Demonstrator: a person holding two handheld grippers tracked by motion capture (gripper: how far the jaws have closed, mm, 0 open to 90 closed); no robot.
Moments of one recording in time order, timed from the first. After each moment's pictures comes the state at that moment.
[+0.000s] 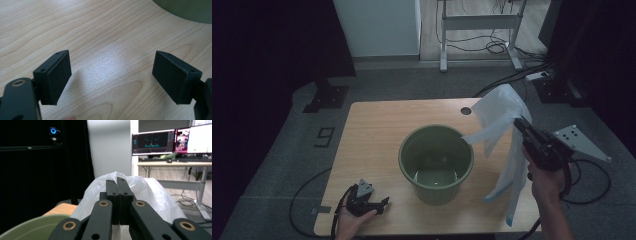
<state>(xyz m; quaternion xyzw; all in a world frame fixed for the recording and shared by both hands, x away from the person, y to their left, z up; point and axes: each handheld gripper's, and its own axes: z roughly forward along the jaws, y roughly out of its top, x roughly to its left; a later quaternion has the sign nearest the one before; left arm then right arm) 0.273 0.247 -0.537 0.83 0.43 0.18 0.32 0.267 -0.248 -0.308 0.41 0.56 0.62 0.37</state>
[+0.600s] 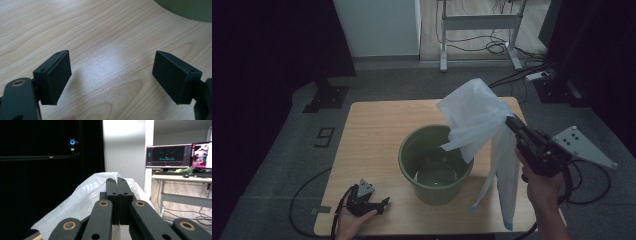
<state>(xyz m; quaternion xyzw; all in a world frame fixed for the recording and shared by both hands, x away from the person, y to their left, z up) 0.273 0.246 -0.537 0.83 0.42 0.17 0.32 0.243 -0.219 -0.281 0.35 0.57 0.65 0.36</state>
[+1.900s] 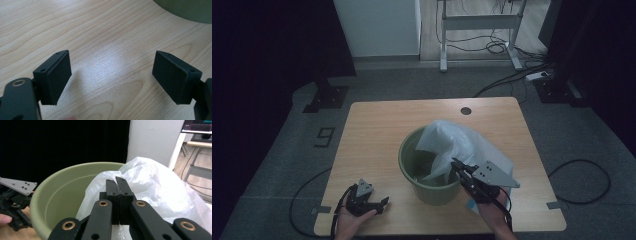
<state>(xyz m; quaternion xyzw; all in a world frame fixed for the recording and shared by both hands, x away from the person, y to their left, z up) 0.273 0.248 -0.537 0.83 0.43 0.17 0.33 0.245 -0.130 -0.396 0.32 0.69 0.58 0.28</state>
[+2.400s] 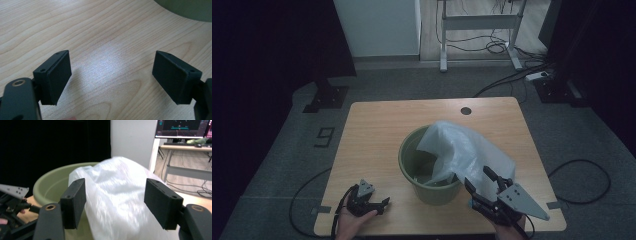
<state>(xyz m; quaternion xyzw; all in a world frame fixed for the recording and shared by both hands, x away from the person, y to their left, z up) 0.273 0.246 -0.538 0.83 0.43 0.17 0.32 0.193 -0.167 -0.406 0.37 0.64 0.59 0.33</state>
